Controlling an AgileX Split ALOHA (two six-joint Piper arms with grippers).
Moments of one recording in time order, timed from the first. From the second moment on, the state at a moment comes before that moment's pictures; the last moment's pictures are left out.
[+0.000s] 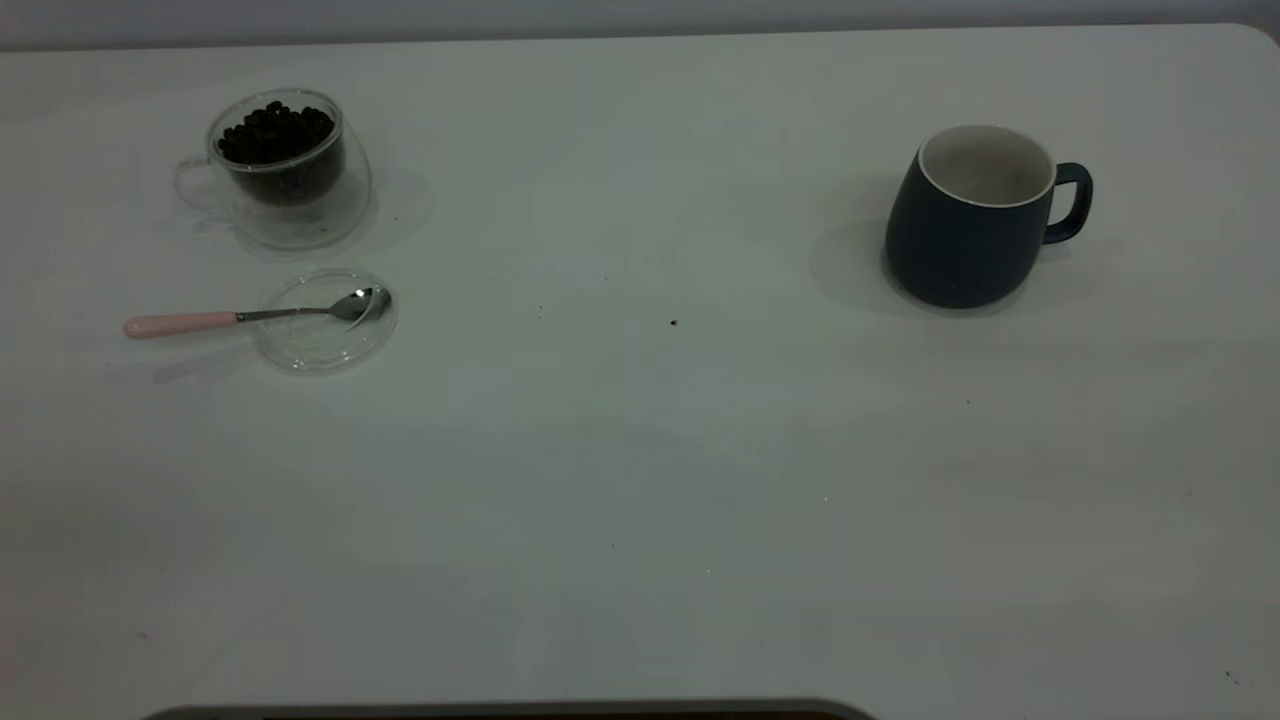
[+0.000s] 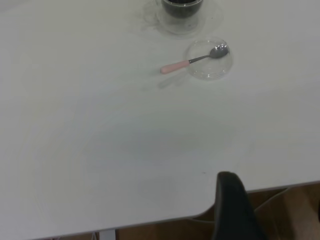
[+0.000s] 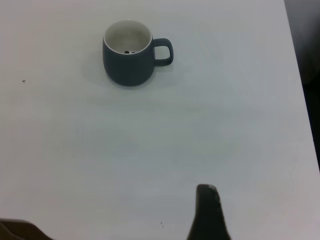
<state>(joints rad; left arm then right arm) 0.02 -0.02 -0.49 -0.11 1.14 0.14 0.00 0.03 -0.47 0.04 1.12 -0.08</state>
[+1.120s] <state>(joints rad) 0.02 -0.02 -0.49 -0.11 1.14 0.14 0.00 0.11 -0.52 -0.01 1.12 -0.09</state>
